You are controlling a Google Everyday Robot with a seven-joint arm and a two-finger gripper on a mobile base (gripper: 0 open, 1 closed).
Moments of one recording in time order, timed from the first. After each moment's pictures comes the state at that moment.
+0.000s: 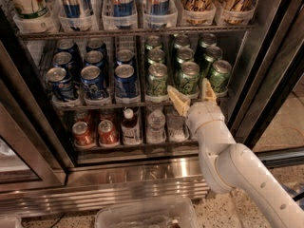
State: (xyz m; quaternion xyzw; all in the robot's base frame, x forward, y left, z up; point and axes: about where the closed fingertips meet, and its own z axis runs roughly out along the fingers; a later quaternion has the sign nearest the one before) arm 0.605 -0.133 0.834 -0.09 0.65 0.06 0.75
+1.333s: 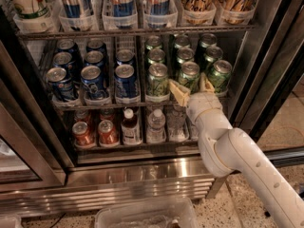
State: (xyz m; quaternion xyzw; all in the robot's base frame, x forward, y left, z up) arm 0.647 -0.141 0.825 -0.08 0.66 0.07 0.74
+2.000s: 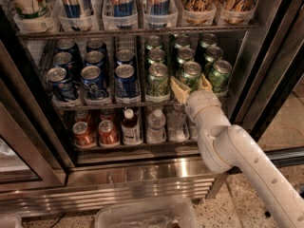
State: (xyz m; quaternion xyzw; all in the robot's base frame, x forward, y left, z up) arm 0.658 -0.140 0.825 -0.08 0.66 0.08 0.74
